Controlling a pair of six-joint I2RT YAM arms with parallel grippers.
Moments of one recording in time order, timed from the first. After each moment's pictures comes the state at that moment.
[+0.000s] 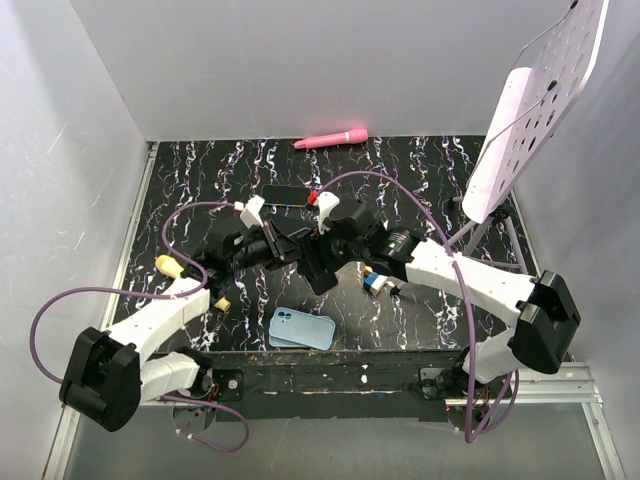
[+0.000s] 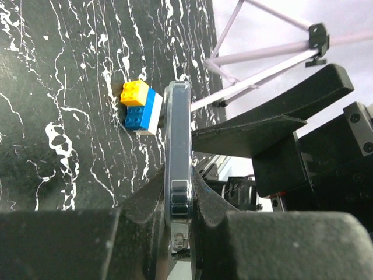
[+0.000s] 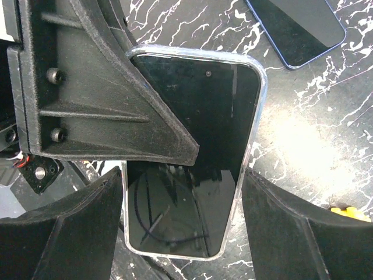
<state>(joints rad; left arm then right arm) -0.46 1.13 0.58 0.24 0.51 -1.01 0.96 1.45 1.17 -0.35 -0.08 0.29</state>
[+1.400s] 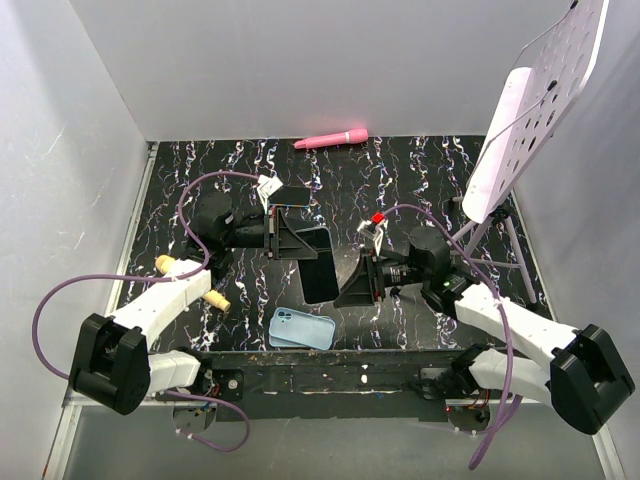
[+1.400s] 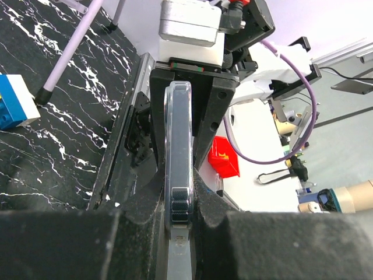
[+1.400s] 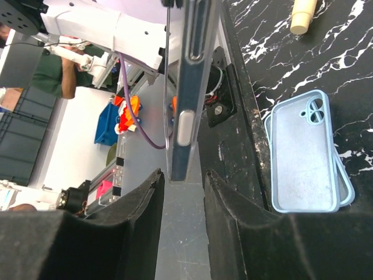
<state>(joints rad) -0.40 1.22 0.75 0.44 1.16 -0.95 0.69 1.06 0.56 0.30 -0.98 0.72</state>
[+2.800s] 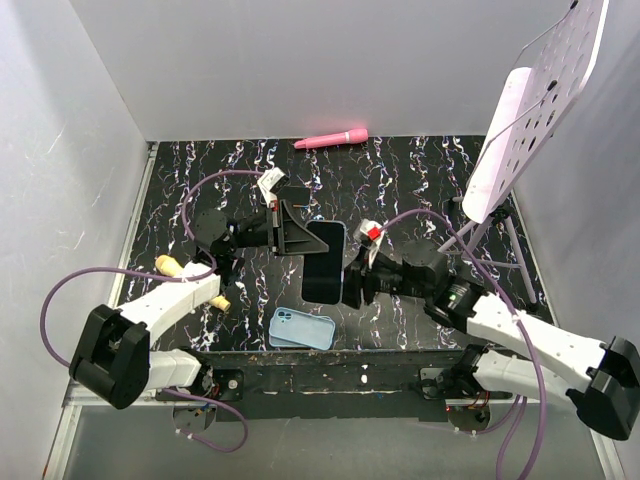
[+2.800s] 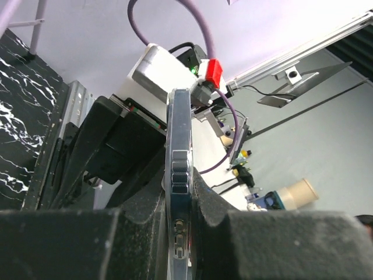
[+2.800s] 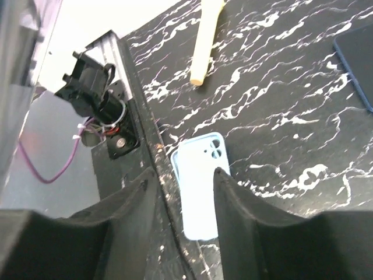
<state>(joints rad) -0.50 1.27 0.71 1.03 1.05 -1.50 0.92 0.98 0.65 0.11 -0.41 0.28</state>
